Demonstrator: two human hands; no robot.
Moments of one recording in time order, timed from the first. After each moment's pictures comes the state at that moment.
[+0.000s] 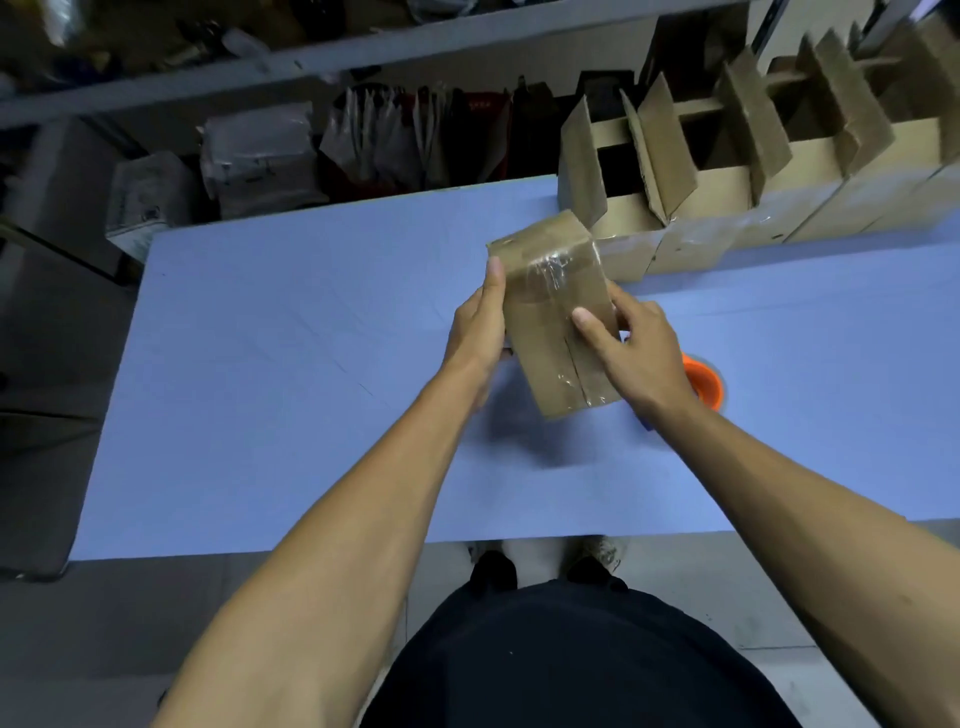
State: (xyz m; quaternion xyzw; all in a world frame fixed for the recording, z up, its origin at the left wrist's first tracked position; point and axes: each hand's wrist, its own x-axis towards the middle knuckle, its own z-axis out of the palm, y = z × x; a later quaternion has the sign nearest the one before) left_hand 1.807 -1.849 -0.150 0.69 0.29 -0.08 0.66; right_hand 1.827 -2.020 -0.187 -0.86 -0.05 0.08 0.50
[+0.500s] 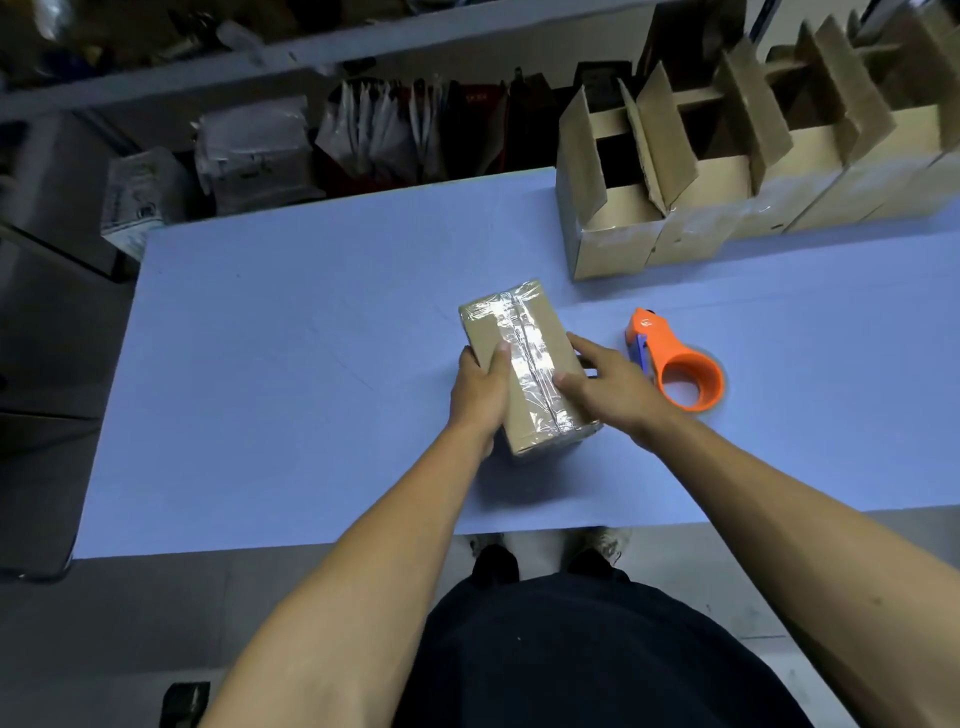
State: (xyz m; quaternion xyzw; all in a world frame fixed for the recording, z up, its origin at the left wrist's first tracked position) left_hand 1.766 -1.852 -0.223 0.67 0.39 -0.10 0.63; right_hand 1.804 -2.013 -0.206 -0.83 -0.01 0.33 0.46
